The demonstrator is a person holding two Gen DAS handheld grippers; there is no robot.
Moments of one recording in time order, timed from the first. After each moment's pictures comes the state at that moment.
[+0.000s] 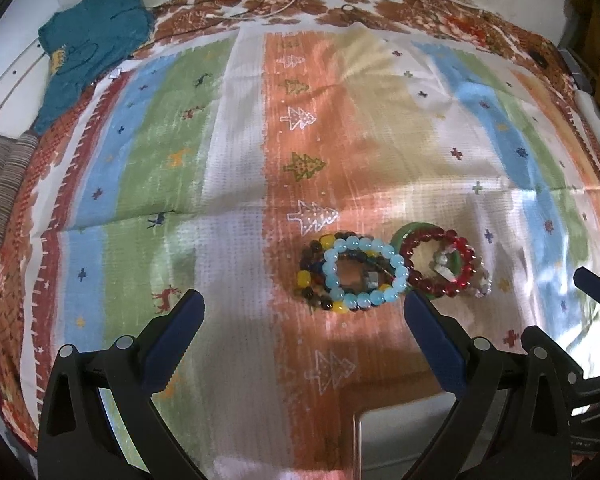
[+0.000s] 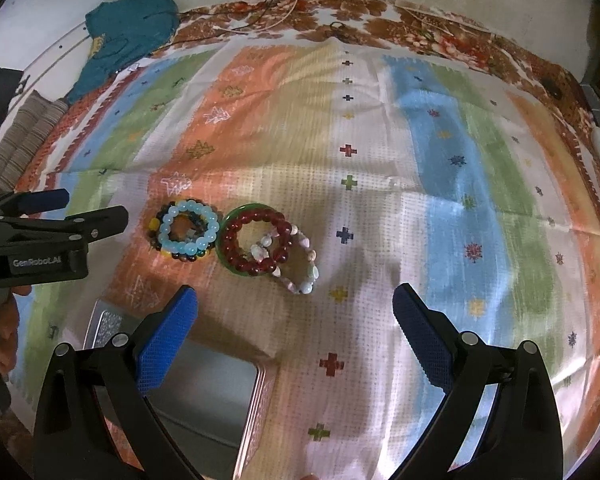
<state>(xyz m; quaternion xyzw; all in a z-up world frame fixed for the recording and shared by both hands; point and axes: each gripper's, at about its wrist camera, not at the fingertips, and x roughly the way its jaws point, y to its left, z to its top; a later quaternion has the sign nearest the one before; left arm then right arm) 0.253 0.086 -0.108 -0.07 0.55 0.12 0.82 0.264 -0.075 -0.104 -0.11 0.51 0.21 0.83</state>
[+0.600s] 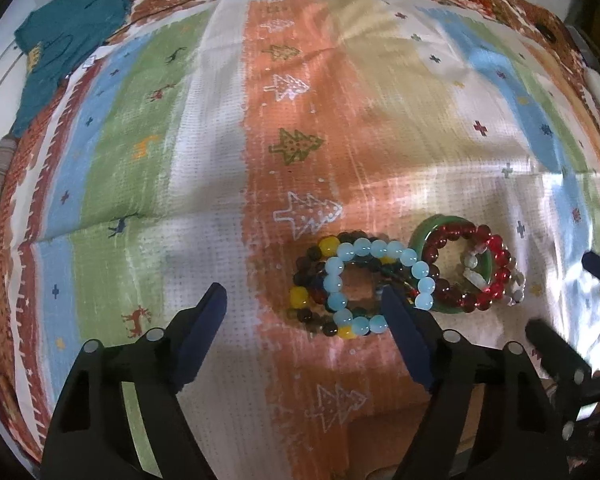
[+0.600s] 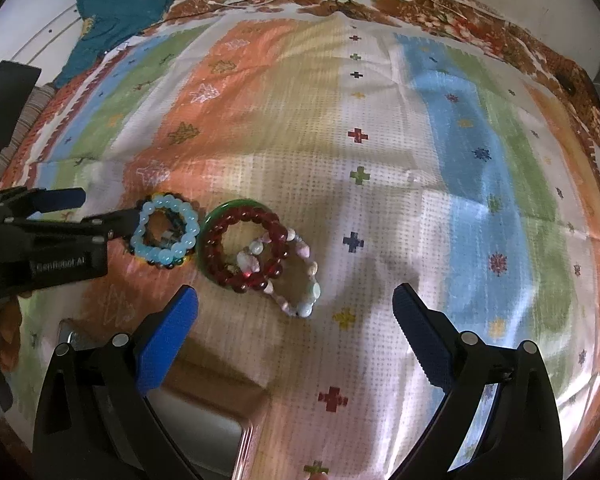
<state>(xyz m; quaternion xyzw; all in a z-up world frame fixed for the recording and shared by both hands) 0.283 0.087 -0.150 -0.06 0.59 0.10 0.80 0.294 -0.060 -0.134 -0.13 0.53 0.19 0.81</state>
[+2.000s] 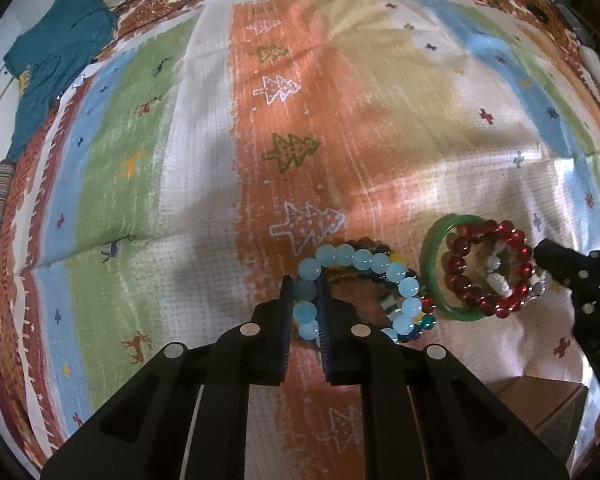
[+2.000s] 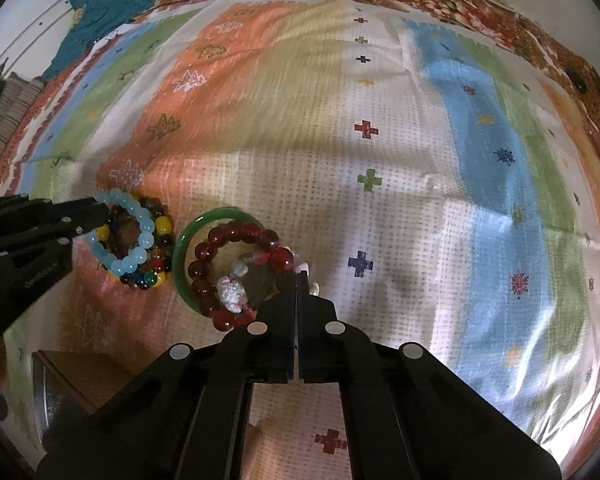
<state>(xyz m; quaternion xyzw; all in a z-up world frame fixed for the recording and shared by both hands) 0.295 0.085 -0.159 -0.02 0.59 0.09 0.80 0.315 -0.048 -0.160 -0.13 0.56 0.20 0.79</state>
